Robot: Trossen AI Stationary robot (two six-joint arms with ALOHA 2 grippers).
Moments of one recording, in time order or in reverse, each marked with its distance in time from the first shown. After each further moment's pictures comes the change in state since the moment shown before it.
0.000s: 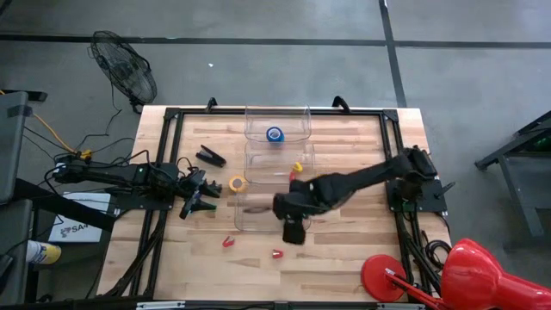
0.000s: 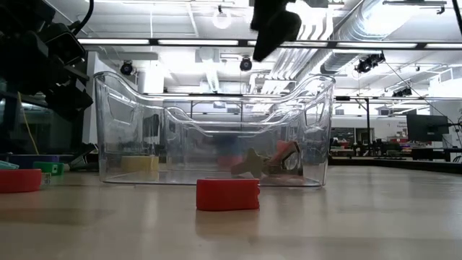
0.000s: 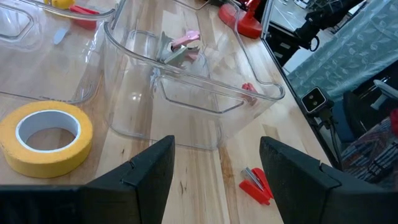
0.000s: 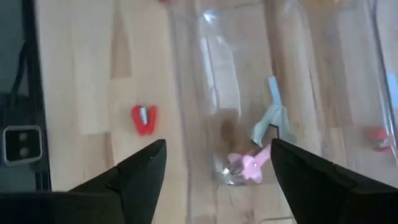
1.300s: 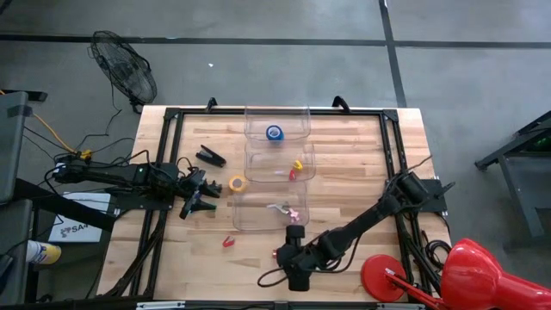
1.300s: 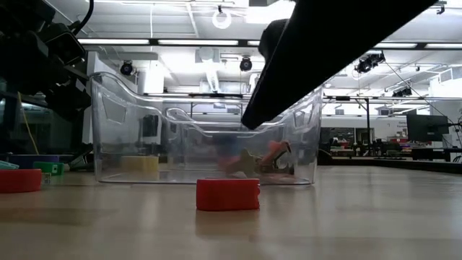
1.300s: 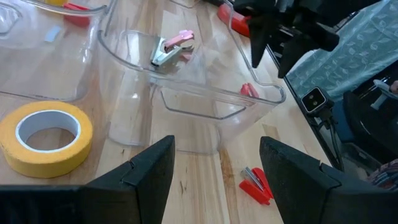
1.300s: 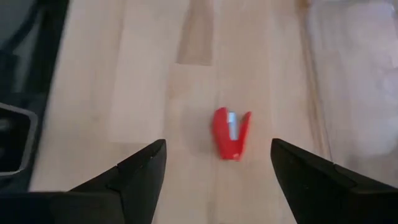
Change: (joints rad) left arm 0.000 0.000 0.000 0.000 0.000 0.000; right arm 0.282 0.182 -0.207 0.502 0.252 0.047
